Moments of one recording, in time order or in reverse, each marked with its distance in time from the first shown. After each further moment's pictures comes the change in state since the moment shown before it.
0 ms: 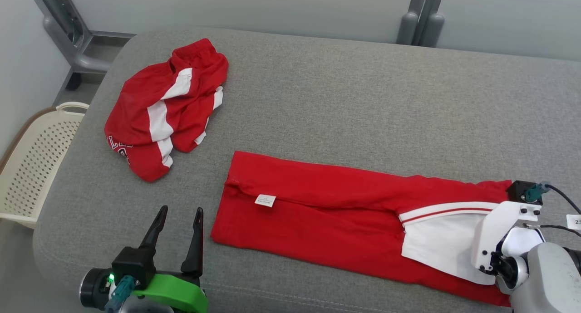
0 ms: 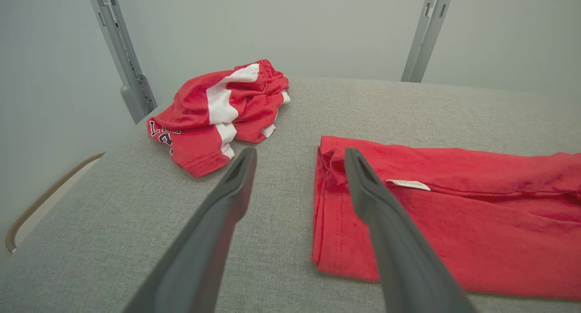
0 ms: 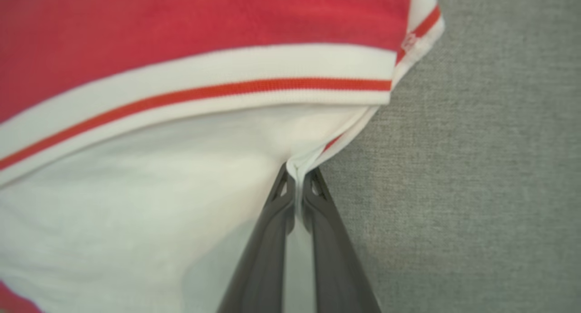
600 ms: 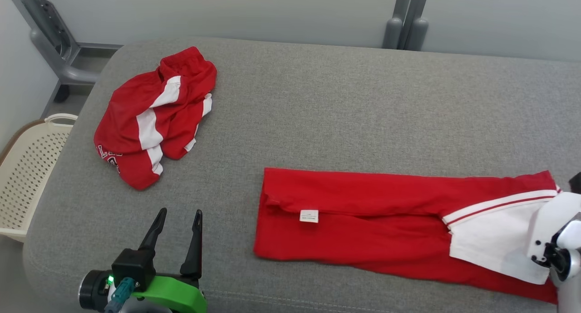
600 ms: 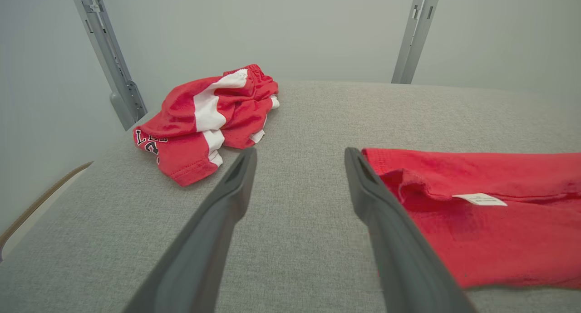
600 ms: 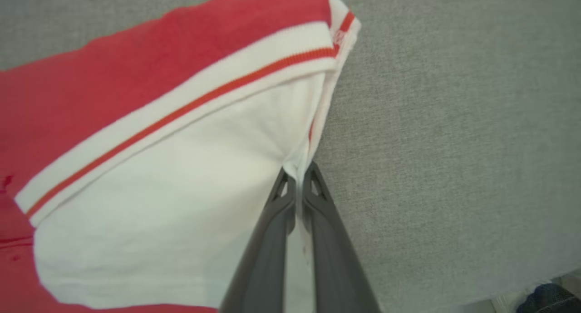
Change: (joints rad) left arm 0.007 0.000 0.004 0.003 0.008 -0.001 0.000; right arm 0.002 -0.016 -0.197 -0.123 -0.118 0.002 0.052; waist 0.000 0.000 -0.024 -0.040
